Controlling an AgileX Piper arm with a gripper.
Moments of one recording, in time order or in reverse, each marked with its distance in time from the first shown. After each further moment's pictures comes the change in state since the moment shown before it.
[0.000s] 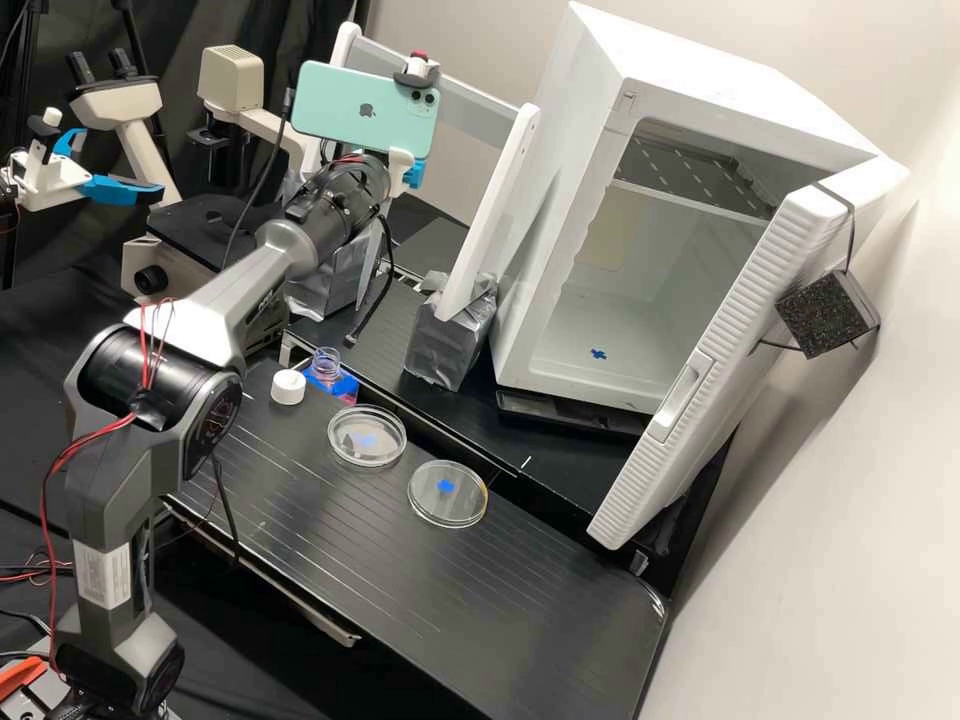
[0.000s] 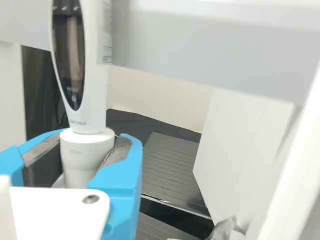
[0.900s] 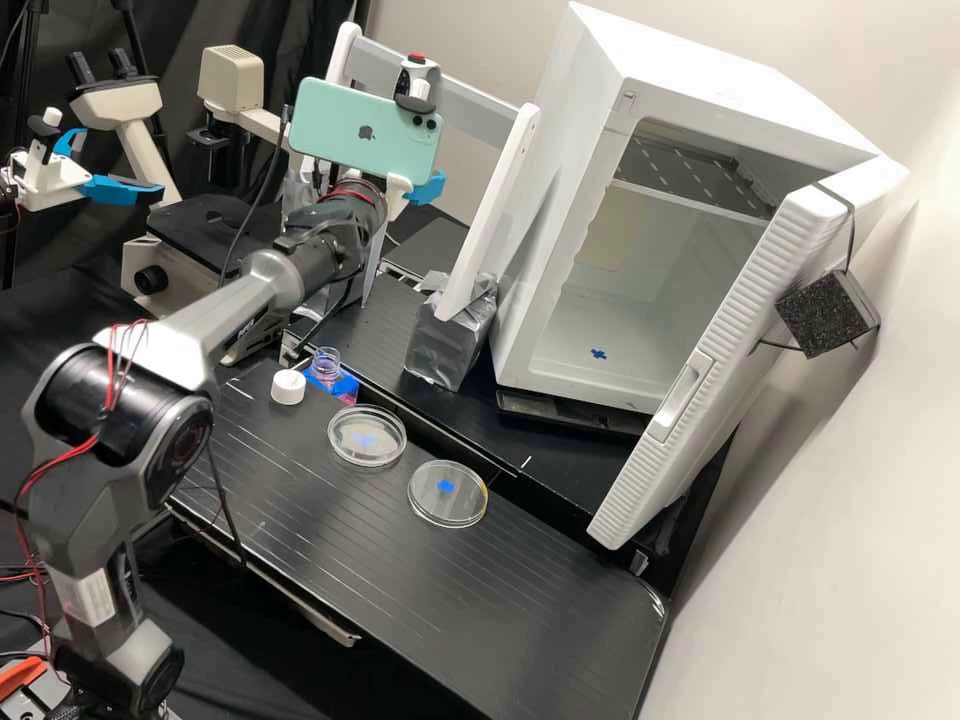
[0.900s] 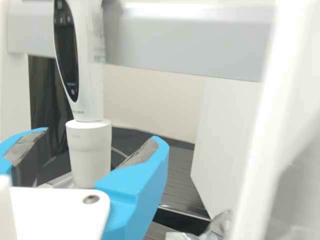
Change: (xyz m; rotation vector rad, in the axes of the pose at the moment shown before) arm -0.039 -0.006 0.016 0.045 0.066 0.097
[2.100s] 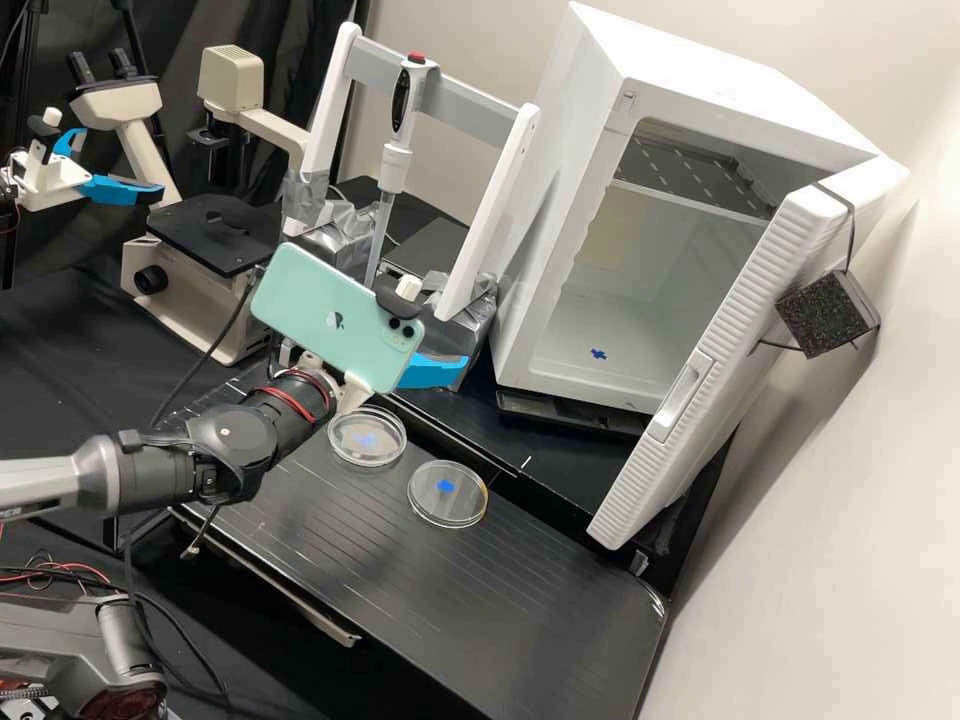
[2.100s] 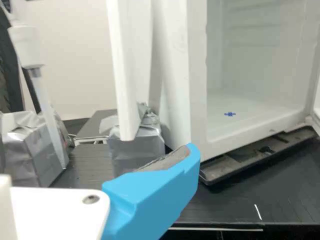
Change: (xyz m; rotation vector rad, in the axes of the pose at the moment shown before) arm -0.184 -0.043 0.091 0.154 -0.184 0.176
